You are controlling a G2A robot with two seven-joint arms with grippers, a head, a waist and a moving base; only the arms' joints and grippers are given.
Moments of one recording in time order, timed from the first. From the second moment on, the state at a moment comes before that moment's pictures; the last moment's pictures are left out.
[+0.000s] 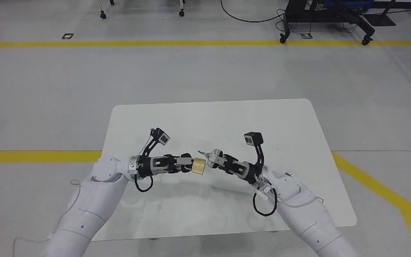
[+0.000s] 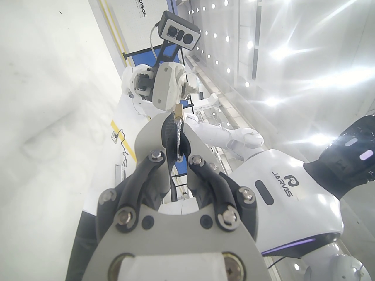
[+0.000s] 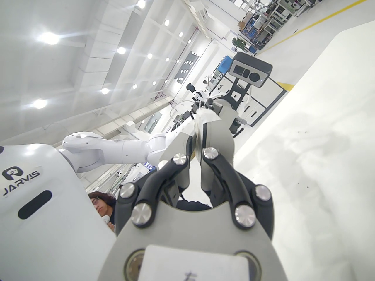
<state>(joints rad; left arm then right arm) 0.82 -1.20 -1.06 -1.04 -0.71 -0.44 -1.35 -0.95 -1.14 0.91 -1.24 0.43 -0.84 0.74</state>
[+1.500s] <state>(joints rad) 0.79 -1.22 -1.04 -0.98 -0.72 -0.39 -1.40 -0.93 -1.19 0.90 -1.18 0.38 -0.87 0.68</state>
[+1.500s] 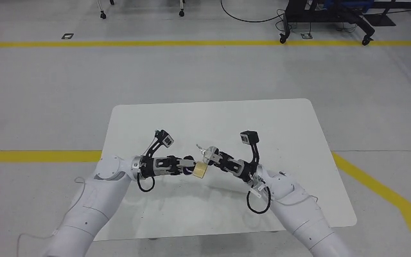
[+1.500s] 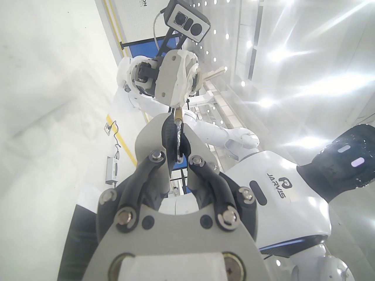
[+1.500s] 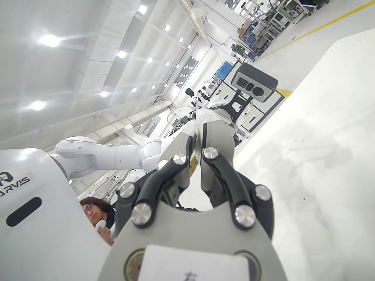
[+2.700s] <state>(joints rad) 0.73 -1.25 -1.03 -0.82 -1.03 0.04 -1.54 -1.09 -1.16 1.10 -1.31 0.25 -1.01 0.58</state>
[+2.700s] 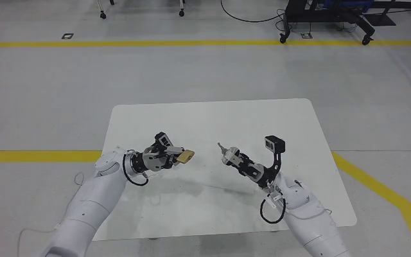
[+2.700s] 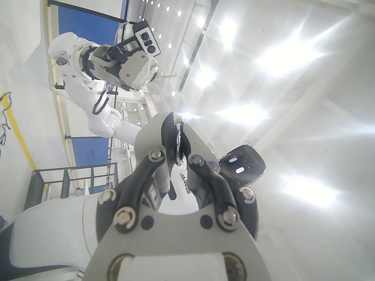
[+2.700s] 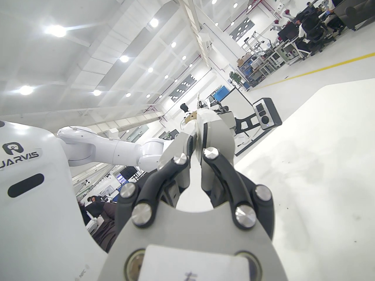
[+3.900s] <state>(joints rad) 0.62 -1.20 -0.82 -0.76 -0.96 0.05 -1.54 -1.35 -1.18 1.22 -1.59 -1.21 -0.85 -0.35</state>
